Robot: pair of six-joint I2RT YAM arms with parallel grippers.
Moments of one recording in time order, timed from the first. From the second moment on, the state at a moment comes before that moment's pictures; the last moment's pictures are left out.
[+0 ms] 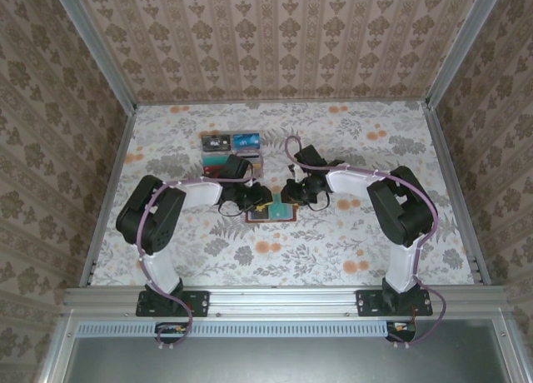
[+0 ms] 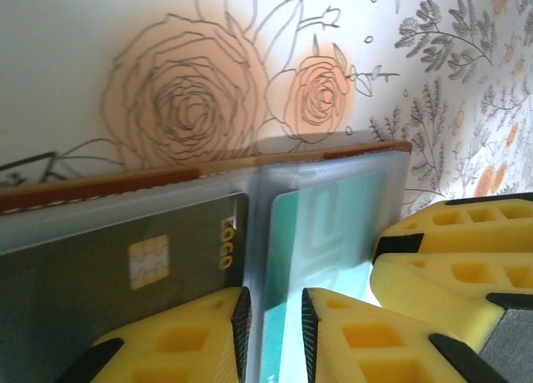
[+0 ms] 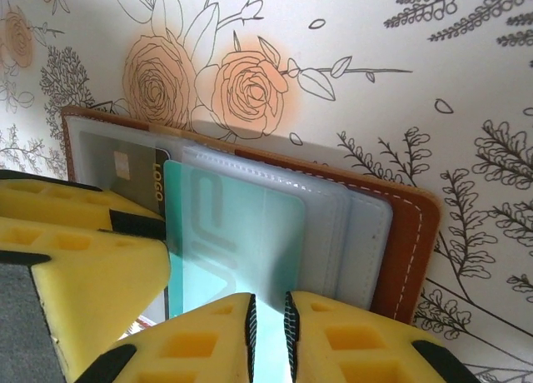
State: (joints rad) left arm -0.57 1.80 0.92 -0.13 0.52 -0.83; right arm 0.52 1.90 1.14 -0.38 -0.42 0.57
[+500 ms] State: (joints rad) left arm -0.58 1.79 0.92 -0.15 0.52 -0.83; right arm 0.52 1.90 1.14 -0.37 -0.42 0.58
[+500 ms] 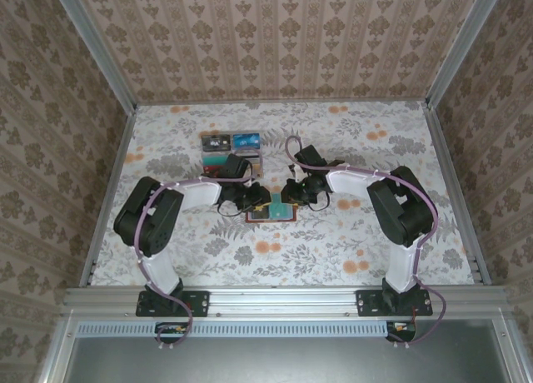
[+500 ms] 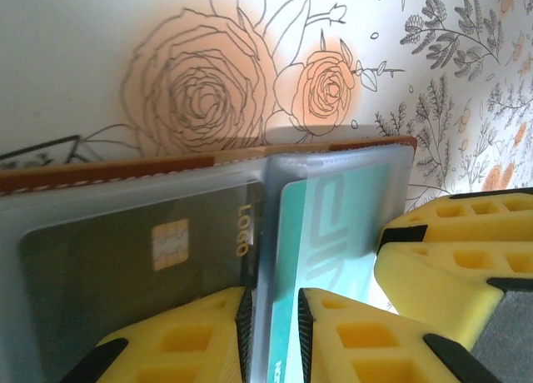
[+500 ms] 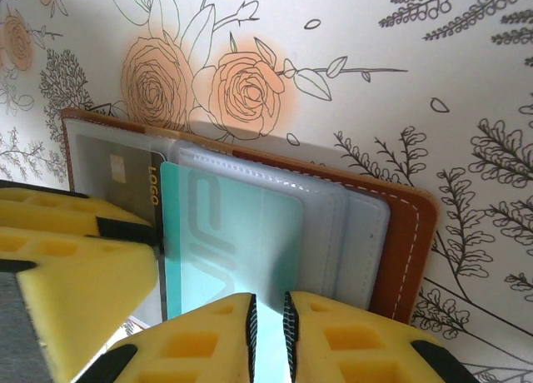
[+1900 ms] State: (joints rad) left arm -0.50 1.70 0.80 0.01 0.69 -0.84; right arm 0.52 1.90 1.14 -0.38 -0.37 0.58
